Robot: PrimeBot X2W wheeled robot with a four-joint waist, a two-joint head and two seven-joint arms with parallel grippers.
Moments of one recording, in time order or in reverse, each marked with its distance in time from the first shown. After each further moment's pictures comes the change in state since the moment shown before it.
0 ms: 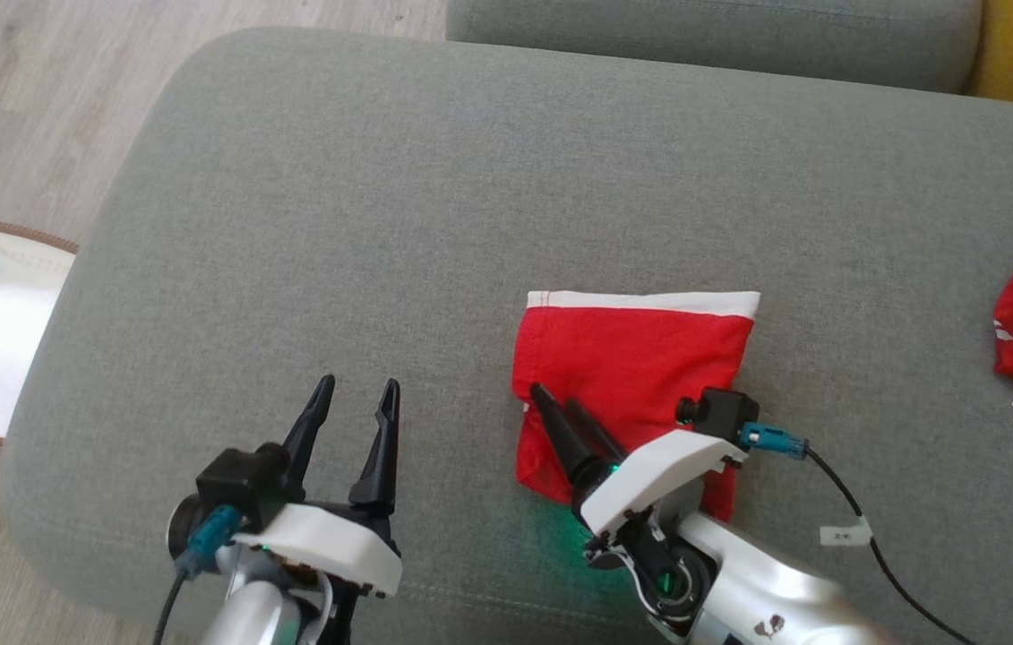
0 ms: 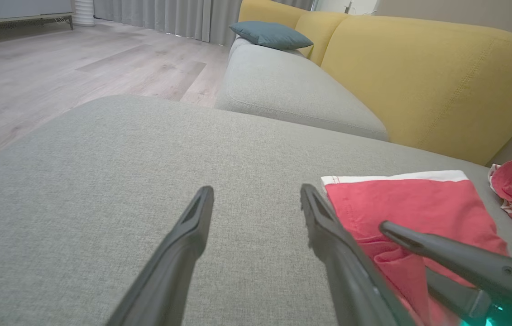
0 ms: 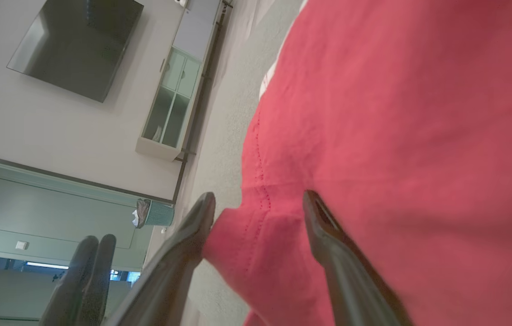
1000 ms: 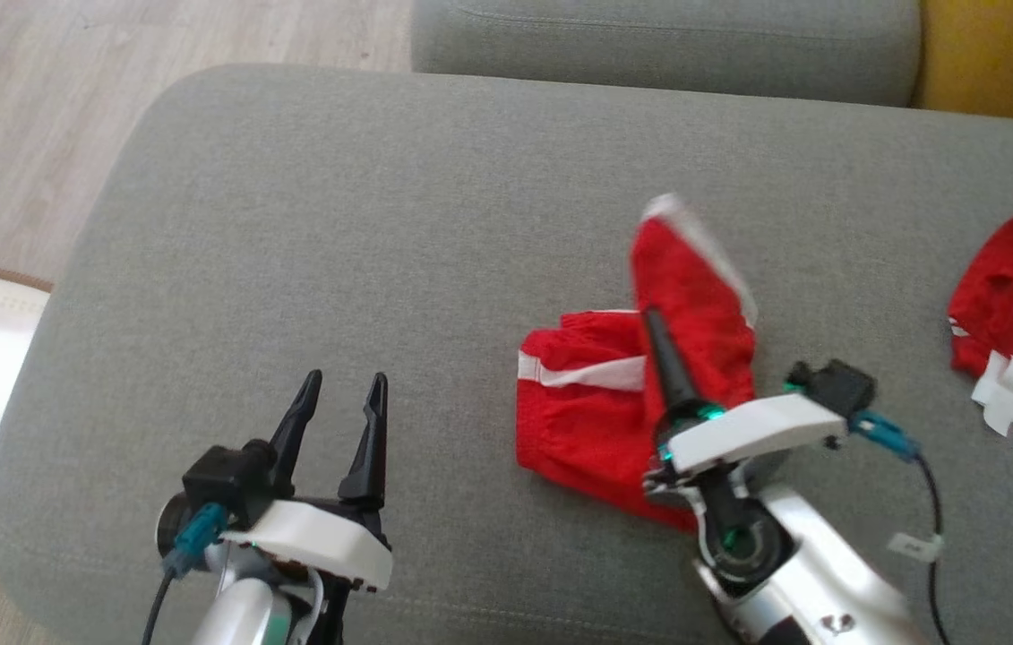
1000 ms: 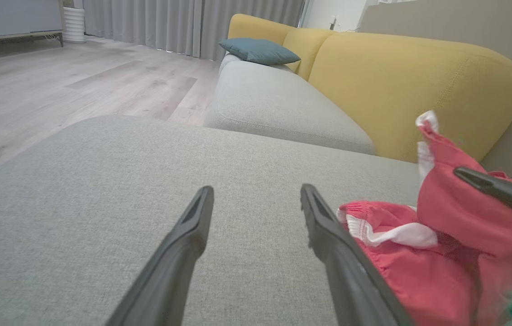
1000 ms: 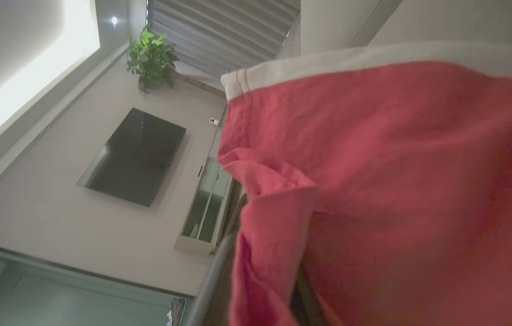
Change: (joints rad) left arm 0.000 0.000 0.024 -0.009 0.002 -0.002 0.000; right arm 0.167 0.005 -0.501 -0.261 -0.190 0.000 0.052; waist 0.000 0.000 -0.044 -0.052
